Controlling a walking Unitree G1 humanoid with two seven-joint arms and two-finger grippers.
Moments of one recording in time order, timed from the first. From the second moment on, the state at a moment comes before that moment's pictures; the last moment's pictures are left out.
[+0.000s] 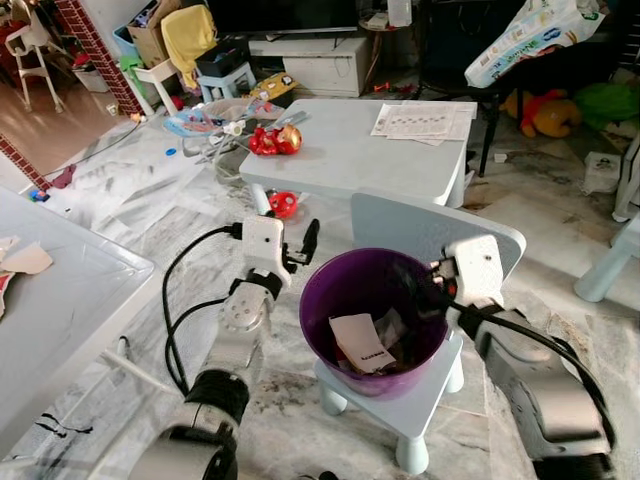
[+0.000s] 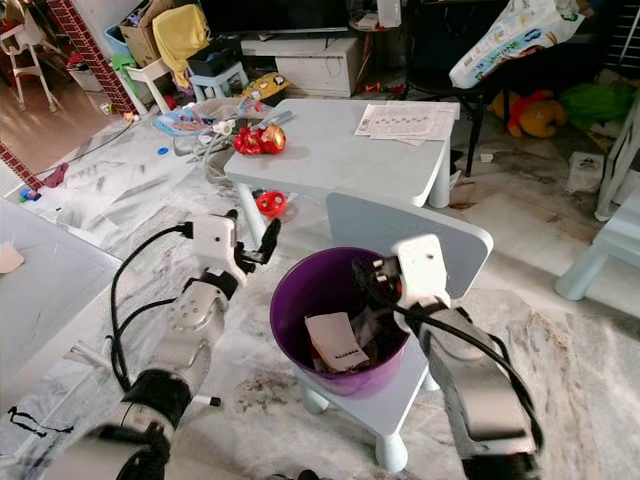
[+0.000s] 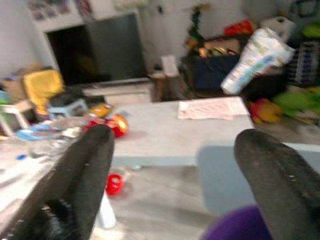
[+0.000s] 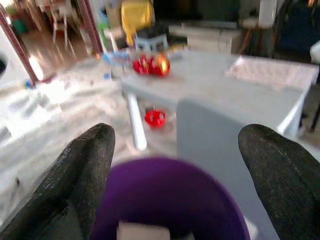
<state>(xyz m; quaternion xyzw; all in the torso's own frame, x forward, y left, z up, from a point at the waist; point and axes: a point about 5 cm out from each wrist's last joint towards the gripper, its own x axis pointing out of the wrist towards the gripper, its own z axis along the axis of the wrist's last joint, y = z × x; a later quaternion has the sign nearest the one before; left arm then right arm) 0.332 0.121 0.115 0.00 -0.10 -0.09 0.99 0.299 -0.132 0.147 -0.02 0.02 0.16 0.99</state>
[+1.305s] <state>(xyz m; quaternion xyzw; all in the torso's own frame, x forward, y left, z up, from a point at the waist) 0.322 0.162 0.141 0.02 -0.06 0.04 1.00 0.320 -0.105 0.159 0.02 -0.04 0.19 0.98</state>
